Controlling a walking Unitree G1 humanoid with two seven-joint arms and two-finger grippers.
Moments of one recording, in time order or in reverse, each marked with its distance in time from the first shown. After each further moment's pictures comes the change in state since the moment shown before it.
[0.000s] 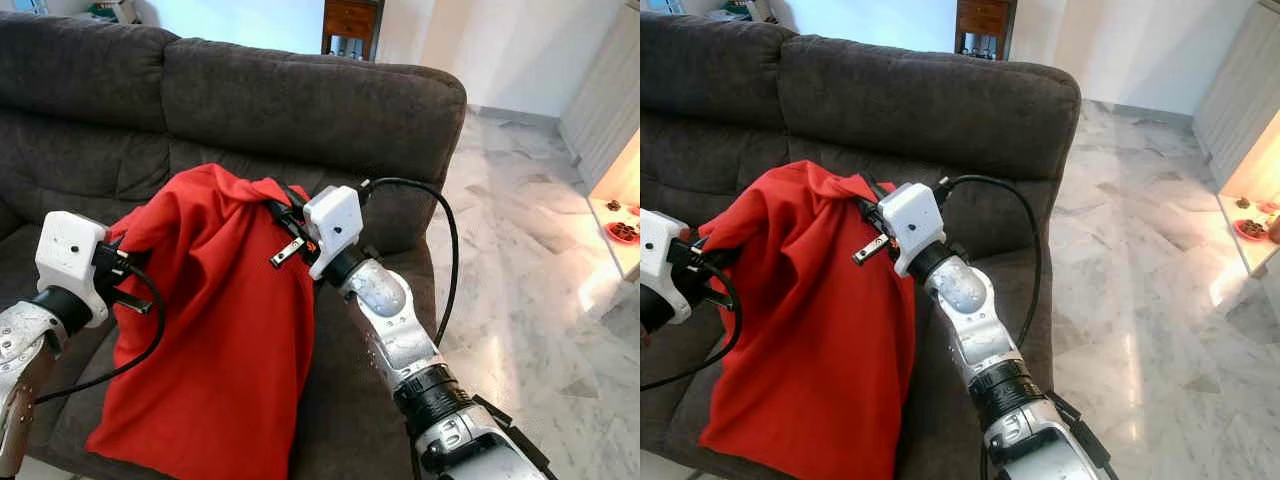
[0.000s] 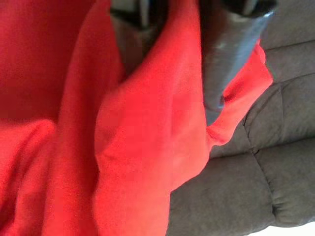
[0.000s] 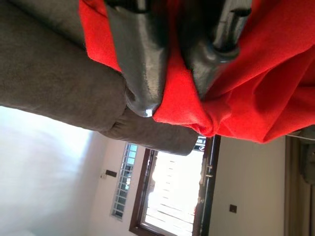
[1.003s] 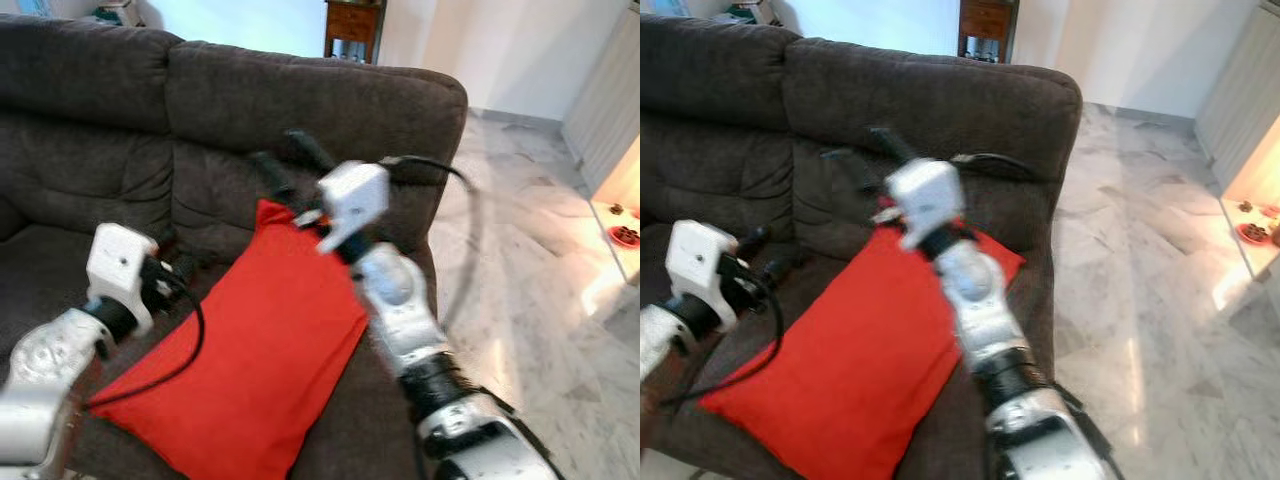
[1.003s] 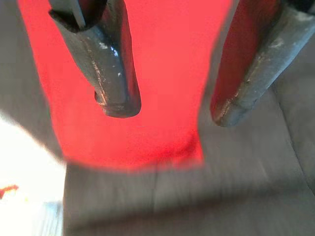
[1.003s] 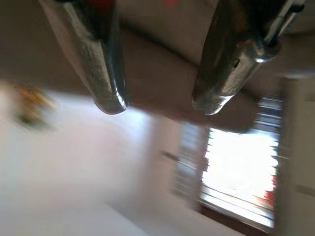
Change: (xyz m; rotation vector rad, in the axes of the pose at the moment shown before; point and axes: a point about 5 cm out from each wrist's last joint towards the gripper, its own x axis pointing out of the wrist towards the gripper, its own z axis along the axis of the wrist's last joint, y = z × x) left arm 0.005 -0.046 -0.051 -0.094 0.115 -0.092; right arm -0.045 -0.071 -0.003 -0.040 0.000 -0.395
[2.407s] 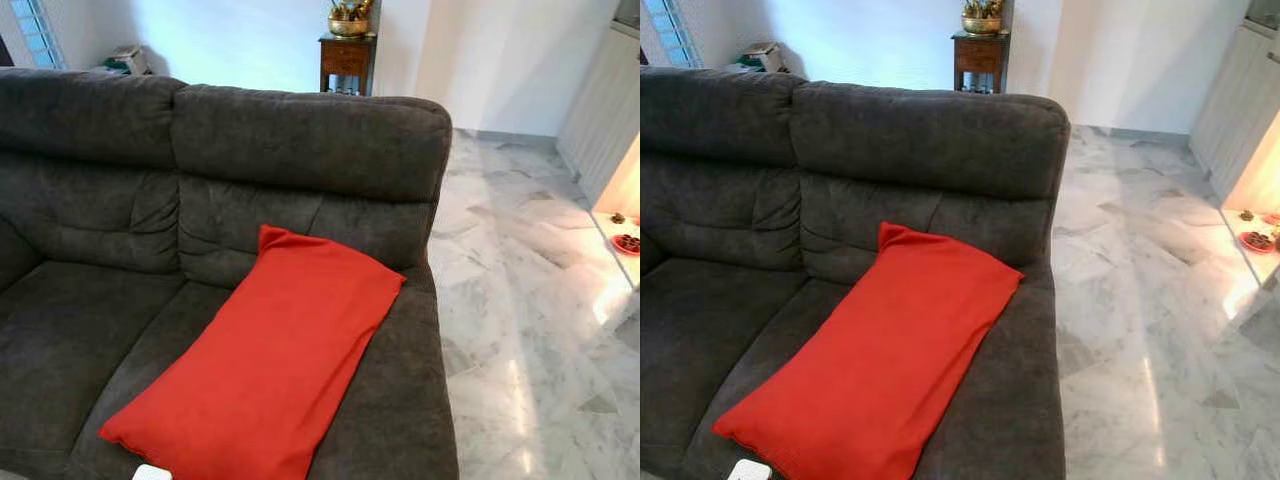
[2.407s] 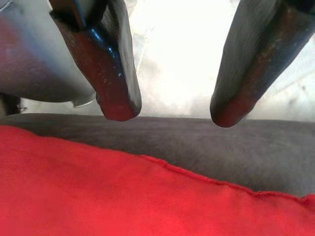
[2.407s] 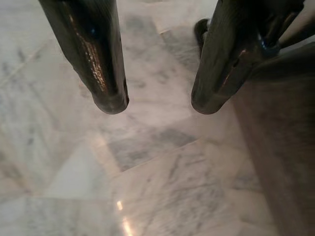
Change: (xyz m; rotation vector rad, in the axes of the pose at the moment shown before) left arm -0.100 -0.063 -0.230 -0.109 0.835 0.179; right arm -0.434 -0.017 -0.136 0.253 1.394 -1.015
